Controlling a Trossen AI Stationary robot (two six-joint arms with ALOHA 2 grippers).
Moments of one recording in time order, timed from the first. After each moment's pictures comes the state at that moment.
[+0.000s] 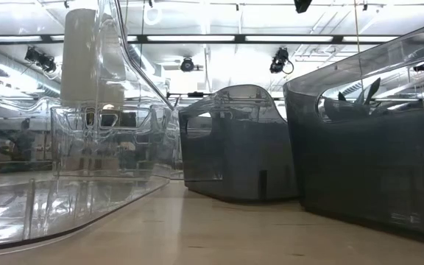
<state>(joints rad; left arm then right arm) -0.82 1.86 1.64 -0.90 -0.27 -0.85 0.28 1.16 0.87 0.10 0.35 0.03</state>
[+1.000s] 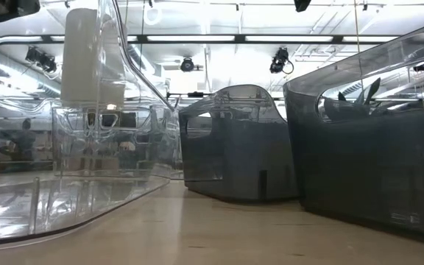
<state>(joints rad) -0.80 1.87 1.41 -0.74 -0.23 -0.87 0.28 1.16 0.87 0.10 0.35 0.01</state>
